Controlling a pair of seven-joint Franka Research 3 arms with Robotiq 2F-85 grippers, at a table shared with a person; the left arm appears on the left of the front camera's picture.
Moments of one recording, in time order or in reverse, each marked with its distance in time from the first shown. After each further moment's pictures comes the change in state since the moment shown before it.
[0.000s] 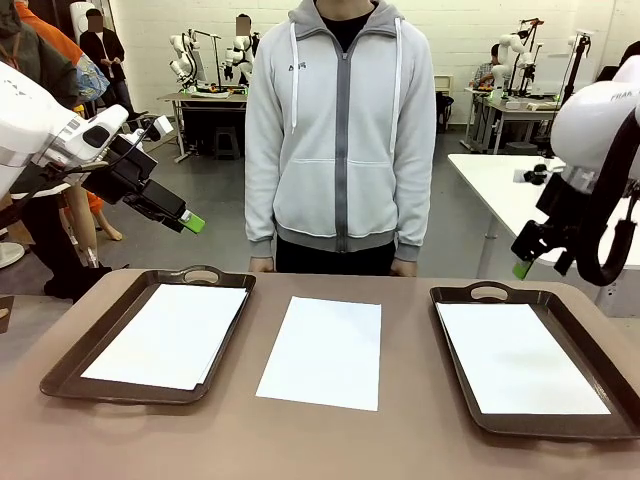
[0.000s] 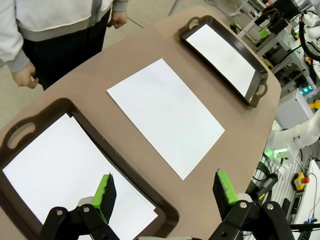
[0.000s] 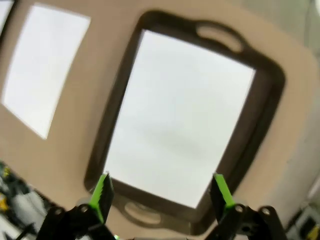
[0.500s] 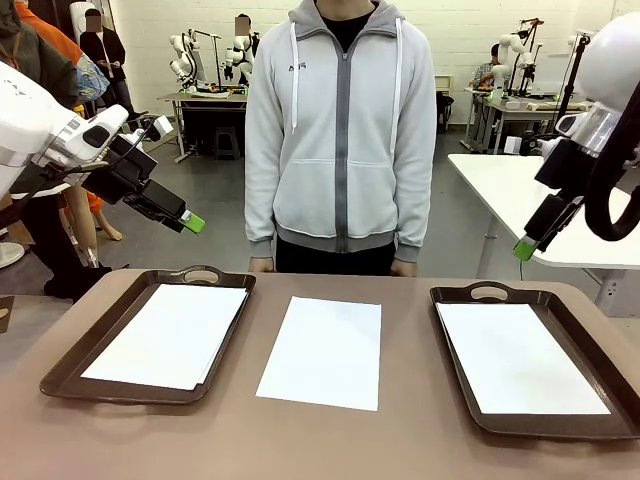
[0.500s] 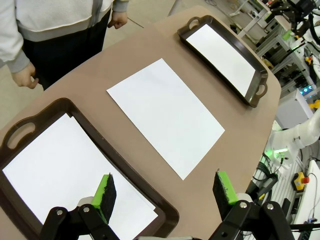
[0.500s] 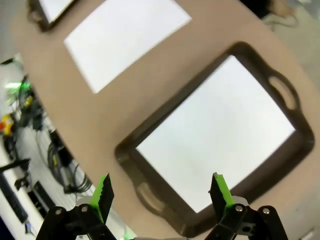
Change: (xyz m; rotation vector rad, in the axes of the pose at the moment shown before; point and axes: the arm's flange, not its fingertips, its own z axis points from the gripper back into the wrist) left arm 0.000 0.000 0.000 0.000 0.000 0.000; right arm -0.006 0.017 0.044 0.256 -0.005 0.411
